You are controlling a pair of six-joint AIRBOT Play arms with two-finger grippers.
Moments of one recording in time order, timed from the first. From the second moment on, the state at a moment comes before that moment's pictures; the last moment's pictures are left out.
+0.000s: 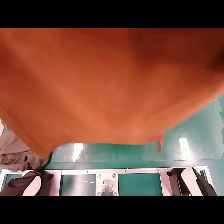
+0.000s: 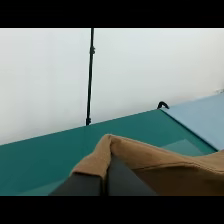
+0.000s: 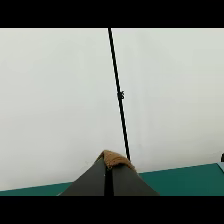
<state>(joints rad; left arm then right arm) 0.15 -0.84 2.02 0.86 -1.28 -1.43 -0.87 -0.81 2.01 -0.71 1.23 1.50</state>
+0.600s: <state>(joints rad) 0.10 -1.38 1.65 0.72 -1.23 -1.27 -0.51 -1.15 1.46 -0.77 1.01 1.41</state>
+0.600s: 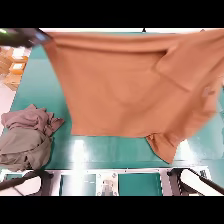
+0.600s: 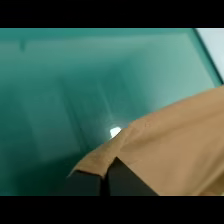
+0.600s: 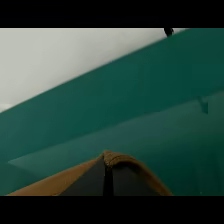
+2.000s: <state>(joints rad) 0.06 -1.91 1.69 0.91 -1.31 -1.24 -0.46 -1.77 1.61 -1.14 1.28 1.44</state>
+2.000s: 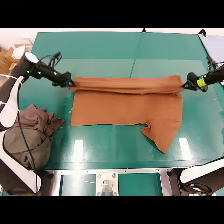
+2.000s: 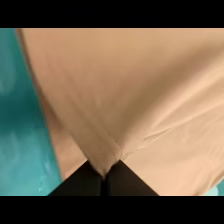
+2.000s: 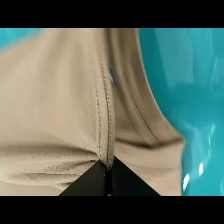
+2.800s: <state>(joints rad) 0.09 -1.81 1.56 0.96 -1.56 -1.39 -0.51 -1.63 1.47 -1.20 1.44 1.50</state>
